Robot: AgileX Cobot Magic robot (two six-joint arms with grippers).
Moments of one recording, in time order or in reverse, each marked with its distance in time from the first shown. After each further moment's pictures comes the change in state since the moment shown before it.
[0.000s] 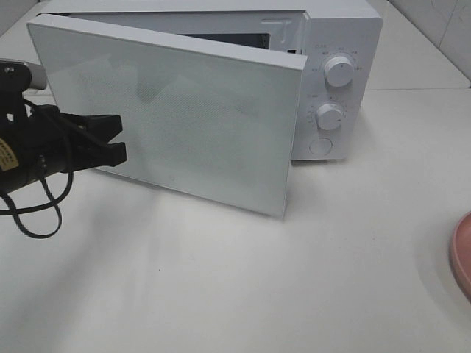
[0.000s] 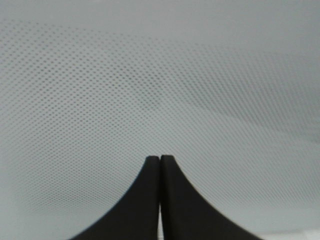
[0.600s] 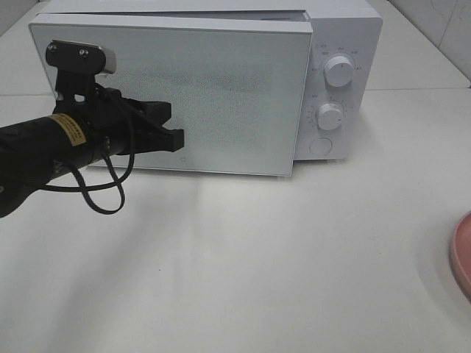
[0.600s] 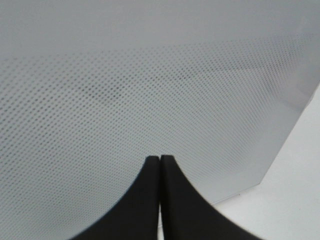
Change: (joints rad) left arm -0.177 0.088 -0.191 -0.173 0.119 0.116; right arm 0.000 0.000 0.000 0.000 0.000 0.000
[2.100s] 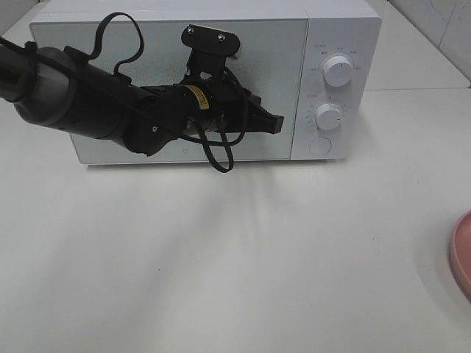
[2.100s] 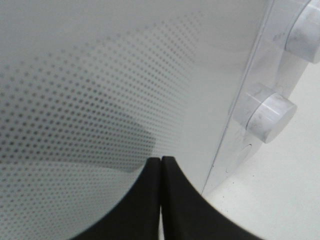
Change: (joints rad) left arm -0.140 0.309 -0.557 -0.110 0.373 0.124; right arm 0.000 0.000 0.000 0.000 0.000 0.000
